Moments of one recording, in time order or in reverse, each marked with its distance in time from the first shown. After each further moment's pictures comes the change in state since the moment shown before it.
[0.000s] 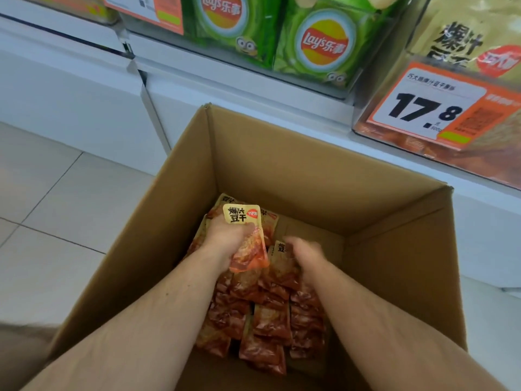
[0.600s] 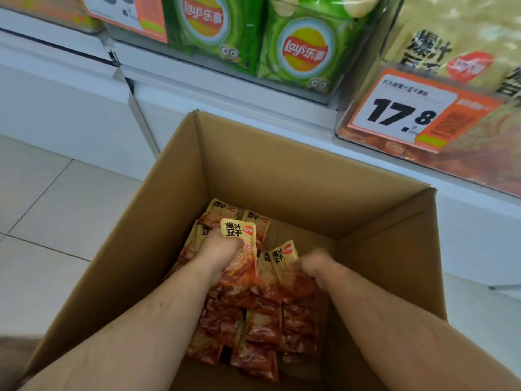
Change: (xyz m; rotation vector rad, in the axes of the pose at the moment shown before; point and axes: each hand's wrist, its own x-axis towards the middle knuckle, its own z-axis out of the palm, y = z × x) left_hand 0.007 -0.016 0.003 0.148 -0.068 -0.011; right_hand 0.020 0.008 -0.037 -0.596 0.132 -0.034
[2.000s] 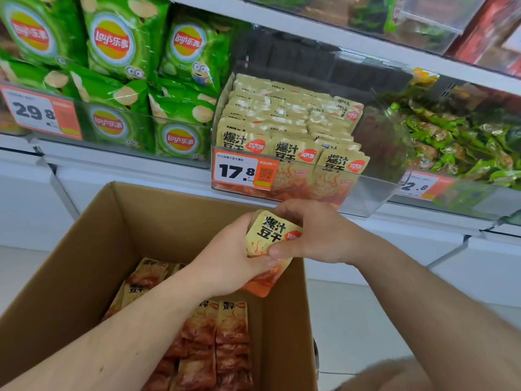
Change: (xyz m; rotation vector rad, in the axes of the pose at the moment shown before) left_hand -0.188 0.105 0.092 0.417 -0.410 0.936; right_hand -0.246 0.014 -0.217 -0.221 0.248 -0.870
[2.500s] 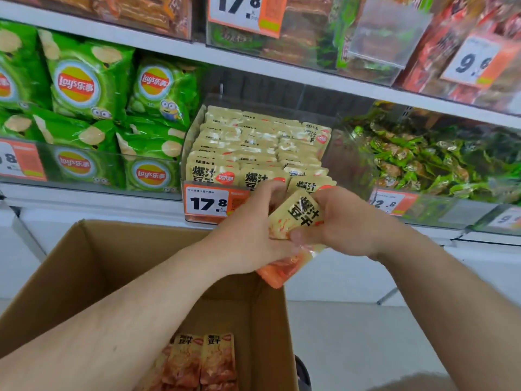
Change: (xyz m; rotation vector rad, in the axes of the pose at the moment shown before) left_hand 0.050 0.084 0.002 0.163 -0.096 0.226; right_hand -0.029 -0.006 -0.073 0.033 0.156 0.055
